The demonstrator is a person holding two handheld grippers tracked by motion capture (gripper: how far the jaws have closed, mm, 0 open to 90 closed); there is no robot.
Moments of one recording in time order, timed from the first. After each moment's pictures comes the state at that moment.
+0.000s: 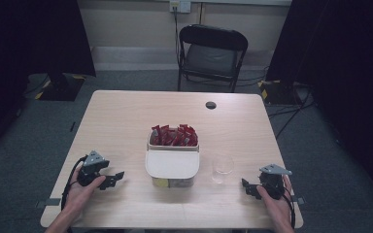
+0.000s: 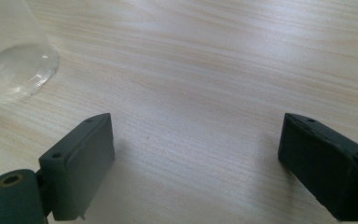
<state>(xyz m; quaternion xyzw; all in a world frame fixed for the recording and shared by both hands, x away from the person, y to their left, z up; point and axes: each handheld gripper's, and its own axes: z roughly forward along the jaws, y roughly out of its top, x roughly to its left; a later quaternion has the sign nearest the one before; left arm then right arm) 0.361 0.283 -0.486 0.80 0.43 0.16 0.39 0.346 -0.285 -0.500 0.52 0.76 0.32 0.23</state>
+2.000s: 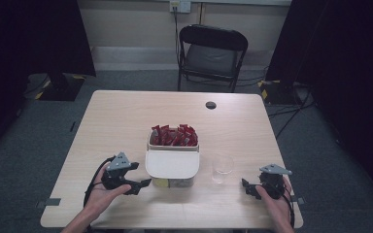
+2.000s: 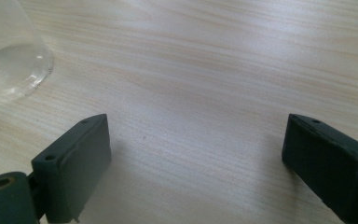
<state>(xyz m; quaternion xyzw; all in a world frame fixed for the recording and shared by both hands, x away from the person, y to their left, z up) 0.346 0.205 -0.455 0.83 0.32 0.11 0.44 0.346 -0.285 -0.501 0.52 0.76 0.32 0.23</state>
